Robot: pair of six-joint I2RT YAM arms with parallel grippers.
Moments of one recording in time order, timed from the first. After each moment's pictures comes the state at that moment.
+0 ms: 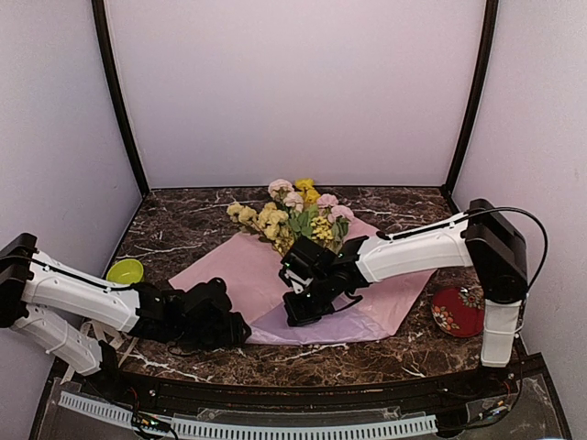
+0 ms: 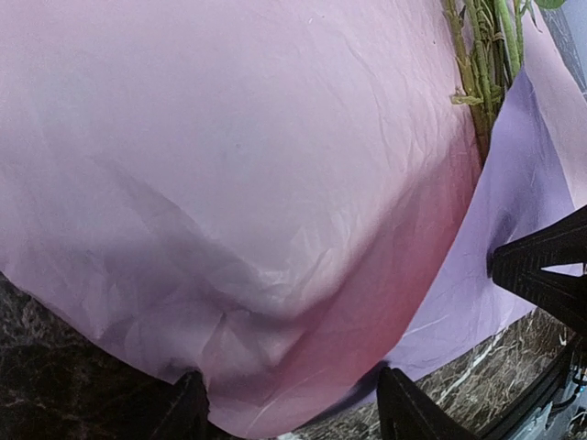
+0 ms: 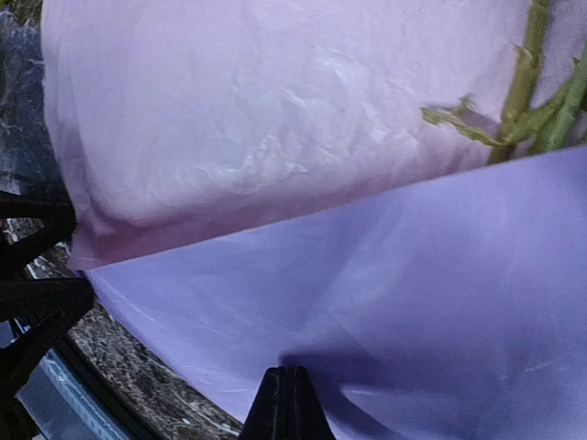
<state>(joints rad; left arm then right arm) -1.12 1.36 0.53 -0.17 -0.19 -1.17 1.08 1.96 1.30 -0.48 -0.18 0.66</state>
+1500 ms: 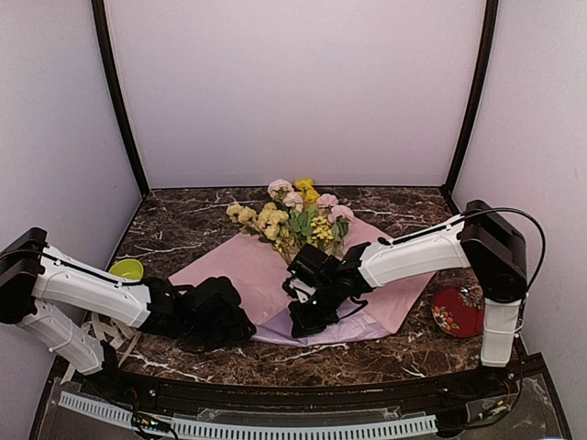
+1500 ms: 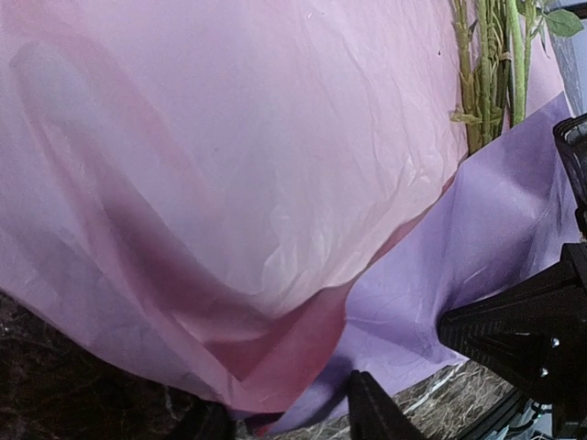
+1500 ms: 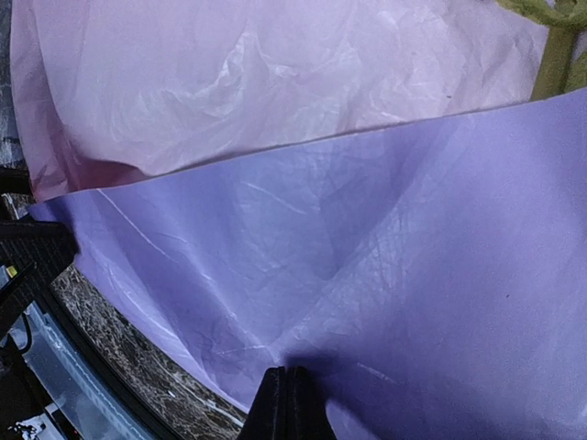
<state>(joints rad) -1.11 1.43 0.60 -0.15 -0.16 -1.29 1.07 1.97 1.25 -0.46 -0.32 0.66</state>
